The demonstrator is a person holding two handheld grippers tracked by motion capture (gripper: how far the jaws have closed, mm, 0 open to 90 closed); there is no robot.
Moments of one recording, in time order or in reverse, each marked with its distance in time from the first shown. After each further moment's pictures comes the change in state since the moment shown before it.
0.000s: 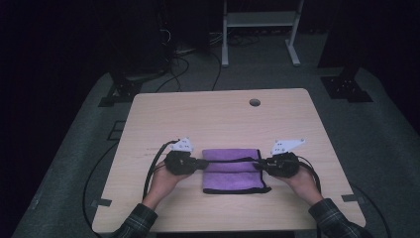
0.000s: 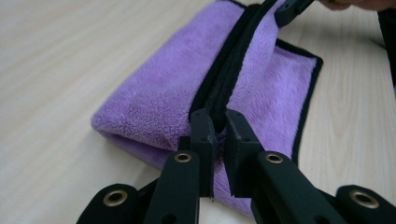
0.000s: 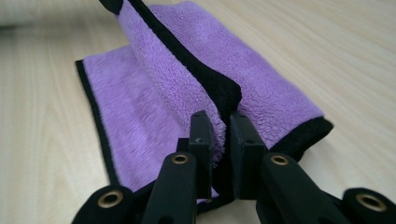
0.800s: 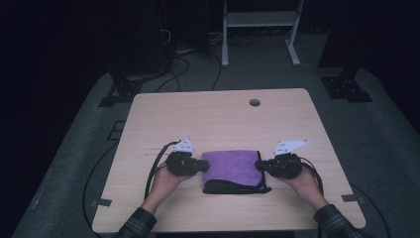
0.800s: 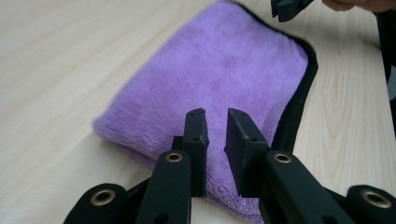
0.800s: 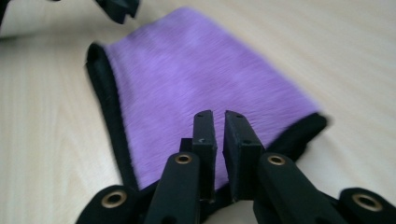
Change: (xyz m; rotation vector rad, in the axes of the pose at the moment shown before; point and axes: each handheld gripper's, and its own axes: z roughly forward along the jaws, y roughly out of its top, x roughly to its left) left arm -0.001 0.000 0.007 0.011 -0.019 -0.018; right arm 0.001 -0.003 -0.004 -0.005 0.020 0.040
